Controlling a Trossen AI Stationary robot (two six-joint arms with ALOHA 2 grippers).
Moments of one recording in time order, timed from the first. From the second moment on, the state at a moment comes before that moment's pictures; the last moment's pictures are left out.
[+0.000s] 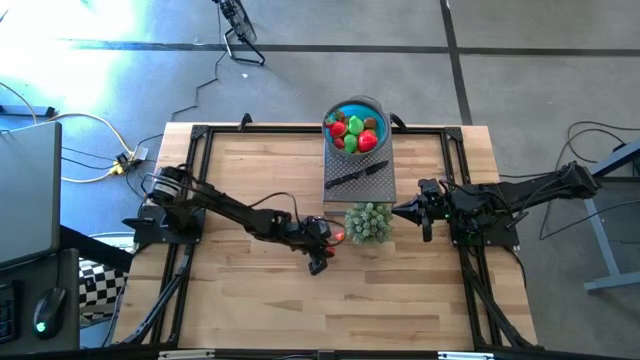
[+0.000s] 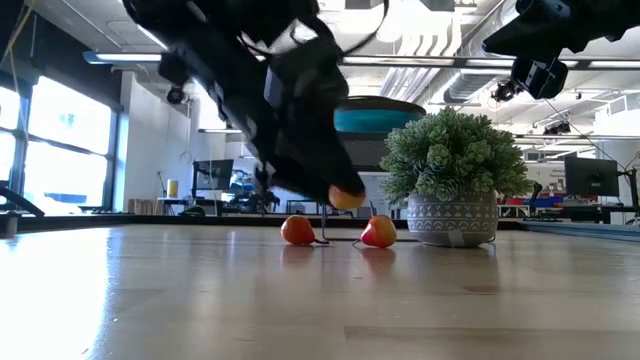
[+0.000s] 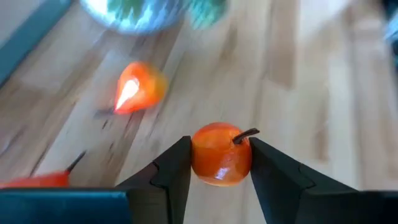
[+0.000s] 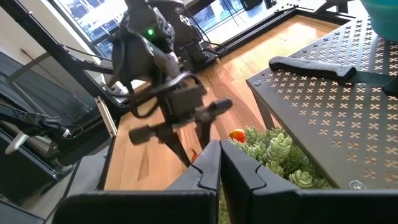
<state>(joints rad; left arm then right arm) -0.20 1.84 1.03 0.13 -0.06 -0.57 0.23 0.58 0.44 -0.12 0.26 0.60</state>
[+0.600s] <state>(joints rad) -0.18 1.75 1.26 0.02 -0.10 -0.58 0.23 0.58 0.44 -0.13 0.26 0.58</state>
